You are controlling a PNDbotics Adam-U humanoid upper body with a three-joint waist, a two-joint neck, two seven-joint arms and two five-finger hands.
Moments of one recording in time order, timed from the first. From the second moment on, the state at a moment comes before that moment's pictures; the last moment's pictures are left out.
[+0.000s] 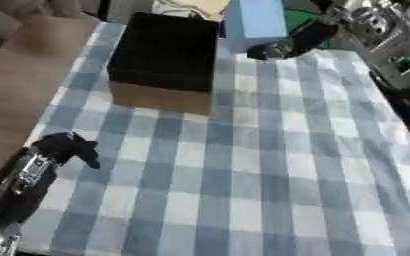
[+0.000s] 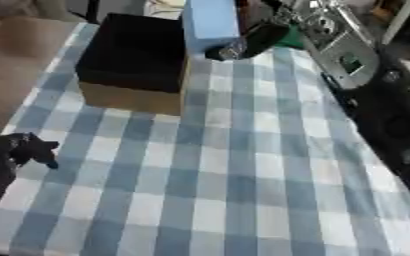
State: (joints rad) left arm -0.26 0.21 -0.12 -1.82 0.07 -0.09 -0.44; right arm -1.02 -0.58 0.27 -1.23 0.32 -0.34 0.25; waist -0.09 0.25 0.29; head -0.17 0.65
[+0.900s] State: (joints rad) left arm -0.31 0.21 -0.17 -1.82 0.10 -0.08 -0.50; right arm -1.11 -0.47 0.20 -0.90 0.53 -0.37 0.12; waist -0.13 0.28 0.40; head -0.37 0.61
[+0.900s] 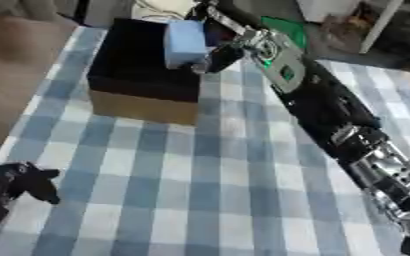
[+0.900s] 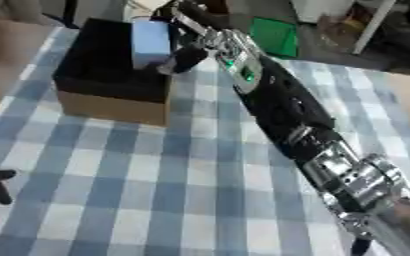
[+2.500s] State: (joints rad) left arm -0.33 0.23 -0.15 -1.92 0.19 -0.11 -0.48; right arm -0.78 -0.68 0.22 -1.73 -0.15 -0.05 0.11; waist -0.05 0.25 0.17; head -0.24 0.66
